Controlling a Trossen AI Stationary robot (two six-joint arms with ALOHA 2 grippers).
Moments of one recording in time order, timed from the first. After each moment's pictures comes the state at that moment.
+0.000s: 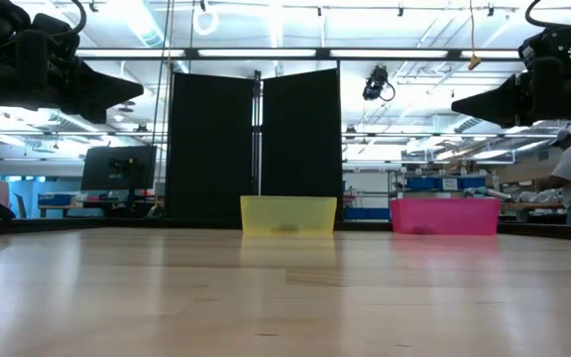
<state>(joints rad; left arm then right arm) 0.16 0.00 0.01 0.09 -0.06 0.07 -0.26 0.01 0.01 0.04 0.13 -0.13</state>
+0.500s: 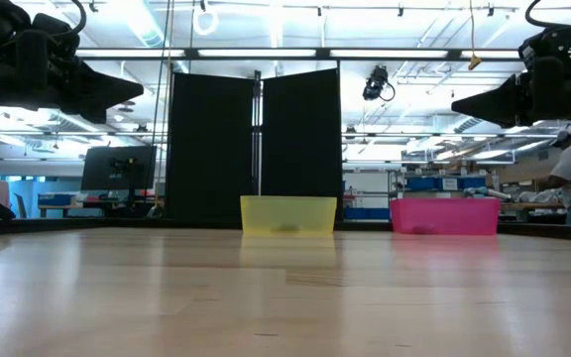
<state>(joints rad) 0.16 0.00 0.01 0.09 -0.06 0.07 -0.26 0.01 0.01 0.04 0.13 -0.13</state>
